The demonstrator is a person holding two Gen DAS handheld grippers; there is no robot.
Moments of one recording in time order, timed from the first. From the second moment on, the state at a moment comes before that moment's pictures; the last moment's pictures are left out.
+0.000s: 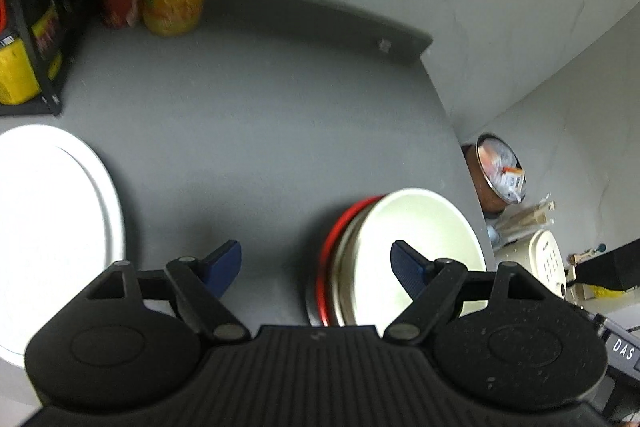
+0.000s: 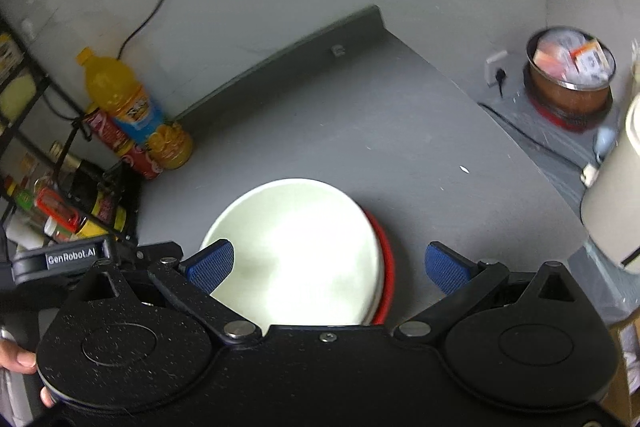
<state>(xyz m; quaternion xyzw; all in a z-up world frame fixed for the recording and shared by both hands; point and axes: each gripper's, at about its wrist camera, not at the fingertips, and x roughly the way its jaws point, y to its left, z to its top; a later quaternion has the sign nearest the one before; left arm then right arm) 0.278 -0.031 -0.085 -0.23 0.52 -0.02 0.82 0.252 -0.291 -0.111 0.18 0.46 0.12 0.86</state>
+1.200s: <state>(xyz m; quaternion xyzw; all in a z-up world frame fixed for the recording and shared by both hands) 0.314 -0.053 -0.146 -0.24 0.60 -0.02 0.76 0.283 -0.299 -0.193 0.23 0.57 0.13 0.78</state>
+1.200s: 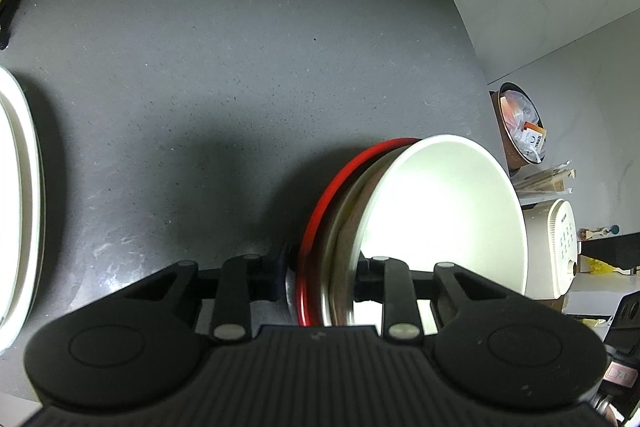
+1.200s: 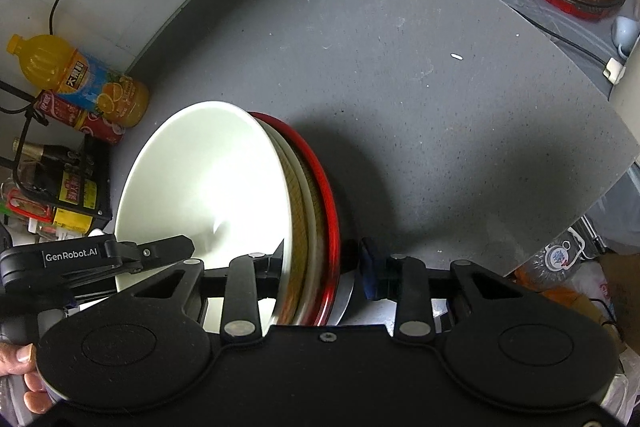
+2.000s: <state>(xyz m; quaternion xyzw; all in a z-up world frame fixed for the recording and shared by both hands) 0.305 -0.010 -0.116 -0.28 0.57 0.01 0.77 0.307 -0.262 -0.161 0.20 0.56 0.18 0.78</state>
